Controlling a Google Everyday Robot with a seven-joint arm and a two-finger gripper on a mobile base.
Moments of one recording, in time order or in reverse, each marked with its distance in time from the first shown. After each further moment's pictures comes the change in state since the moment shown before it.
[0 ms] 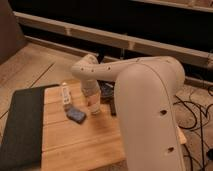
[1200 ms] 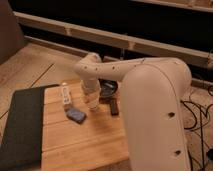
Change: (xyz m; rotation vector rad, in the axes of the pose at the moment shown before) arm -0.019 -0.003 -0.007 -0.048 -0.086 -0.001
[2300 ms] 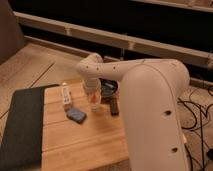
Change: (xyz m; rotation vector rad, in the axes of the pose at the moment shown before) arm 0.001 -0.004 -0.001 0.004 0.017 -0.001
